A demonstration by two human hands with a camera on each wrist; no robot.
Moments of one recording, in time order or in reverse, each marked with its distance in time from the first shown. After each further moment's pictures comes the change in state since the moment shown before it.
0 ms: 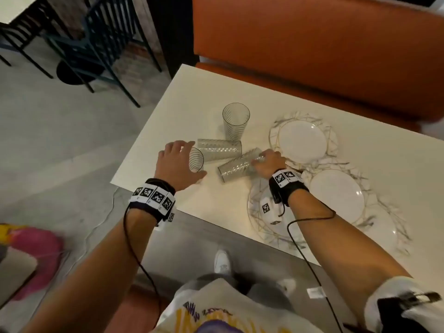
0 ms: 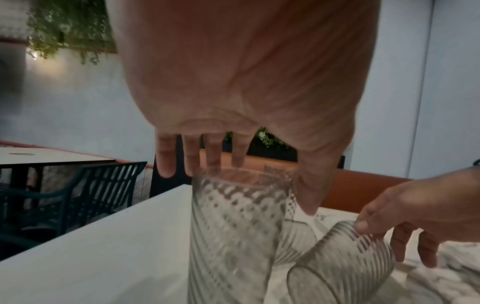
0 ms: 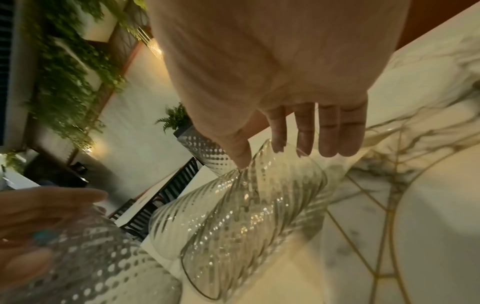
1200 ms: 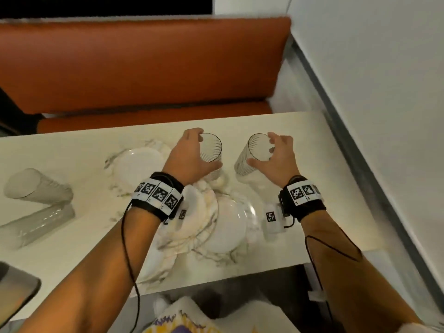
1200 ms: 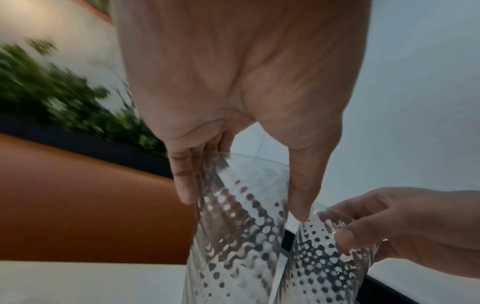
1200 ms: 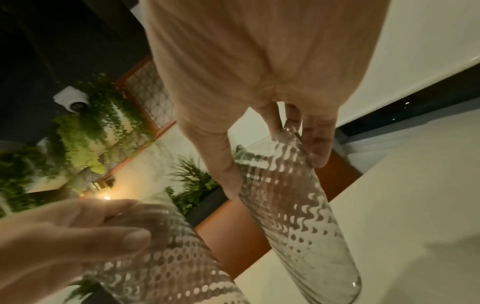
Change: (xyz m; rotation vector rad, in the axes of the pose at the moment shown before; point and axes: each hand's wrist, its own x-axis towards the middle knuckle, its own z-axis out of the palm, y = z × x) left_hand 0.040 0.517 0.060 -0.372 -0.195 0.476; right_hand -0.069 0.397 -0.293 0.399 0.587 0.000
